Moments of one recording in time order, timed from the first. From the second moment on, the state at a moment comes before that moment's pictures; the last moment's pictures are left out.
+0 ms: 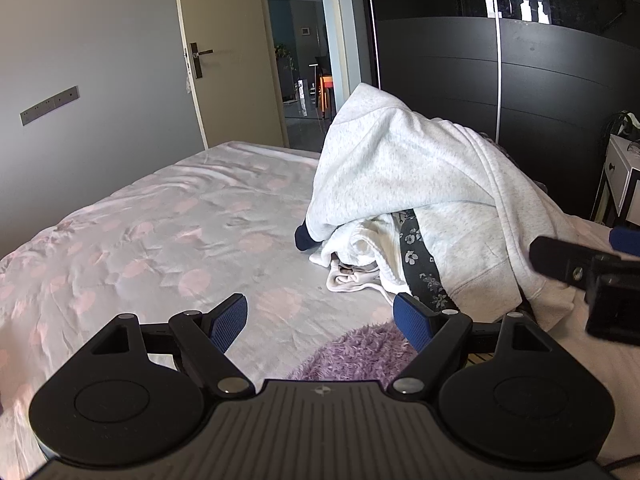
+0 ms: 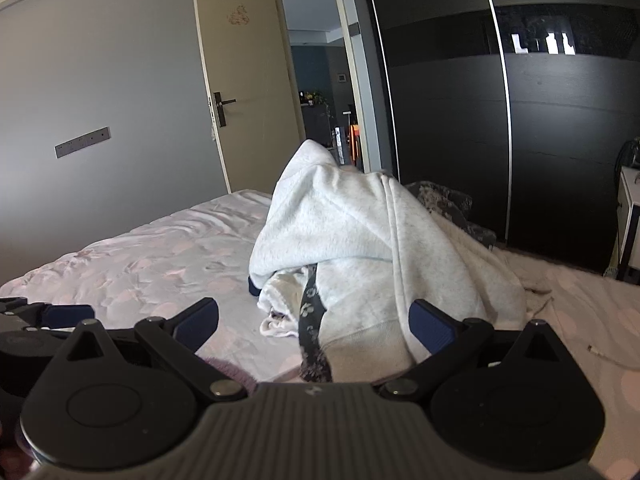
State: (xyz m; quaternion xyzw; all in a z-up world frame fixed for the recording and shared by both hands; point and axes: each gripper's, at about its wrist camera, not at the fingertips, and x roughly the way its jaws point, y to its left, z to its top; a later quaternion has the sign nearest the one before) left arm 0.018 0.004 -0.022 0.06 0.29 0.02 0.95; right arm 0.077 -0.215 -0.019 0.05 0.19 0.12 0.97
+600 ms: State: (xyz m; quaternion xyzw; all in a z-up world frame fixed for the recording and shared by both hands) left arm 0.109 0.021 -0.032 0.08 0.34 0.03 0.94; right arm 0.216 -0.240 -0.025 -0.02 0.21 0.11 0.97
